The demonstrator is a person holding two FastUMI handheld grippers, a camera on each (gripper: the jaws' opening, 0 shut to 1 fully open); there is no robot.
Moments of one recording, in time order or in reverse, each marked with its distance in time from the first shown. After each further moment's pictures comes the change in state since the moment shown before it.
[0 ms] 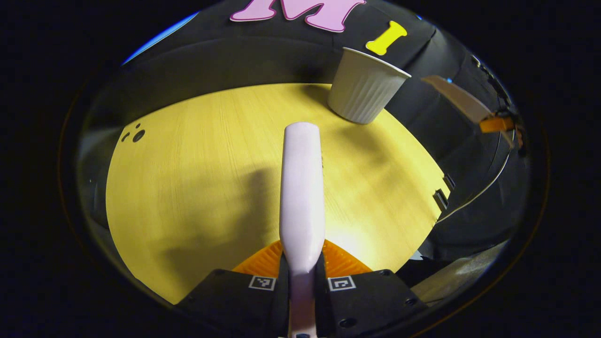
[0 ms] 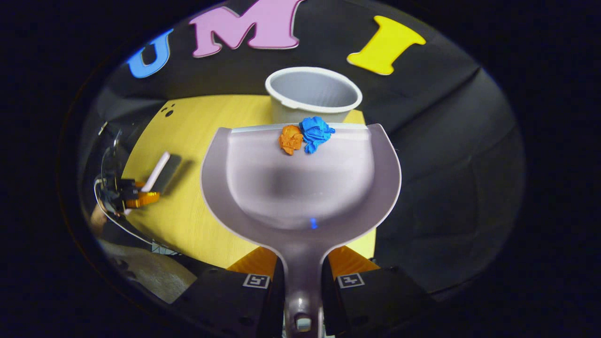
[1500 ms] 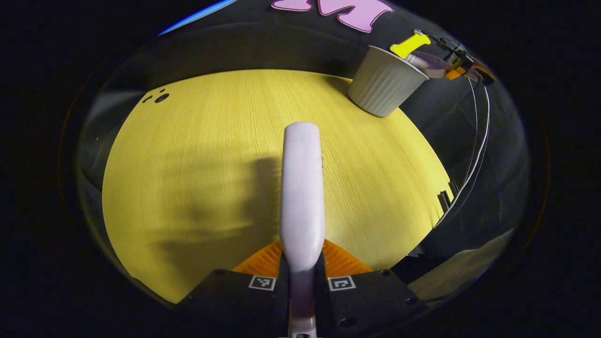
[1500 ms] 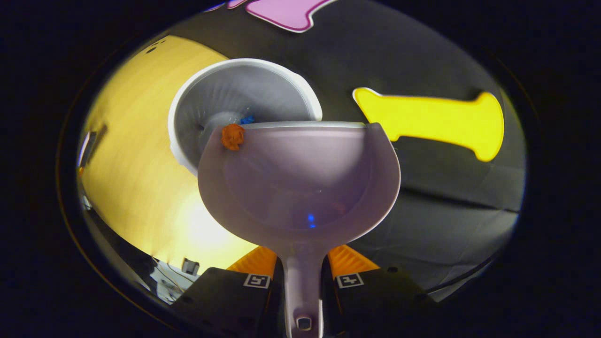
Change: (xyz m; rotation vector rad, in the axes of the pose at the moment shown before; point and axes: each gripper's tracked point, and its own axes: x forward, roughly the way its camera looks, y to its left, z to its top) left arm -0.005 0.008 -0.051 -0.143 0.019 0.041; right arm 0.091 -0.092 0.188 -0.631 0.236 -0.360
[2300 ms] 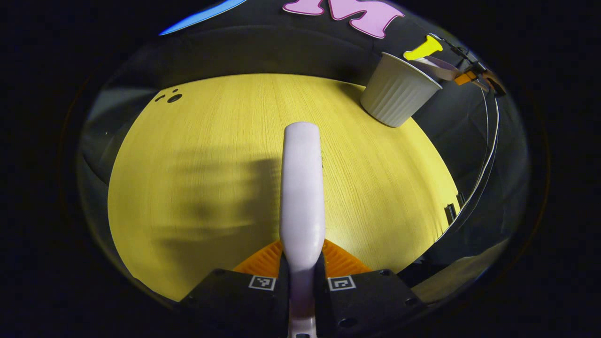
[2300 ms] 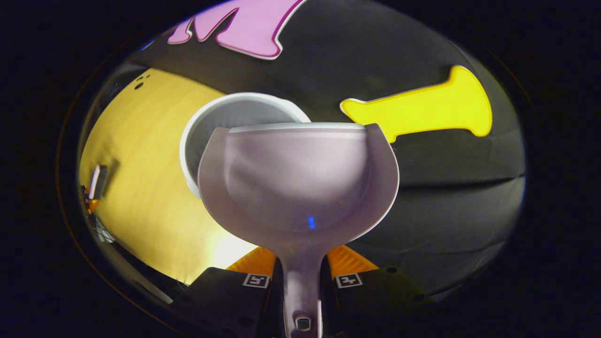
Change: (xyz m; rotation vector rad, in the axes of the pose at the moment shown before) left arm -0.002 0.004 0.017 -0.046 -0.038 0.071; right arm -0.018 0.003 0.018 0.291 -0.191 0.129
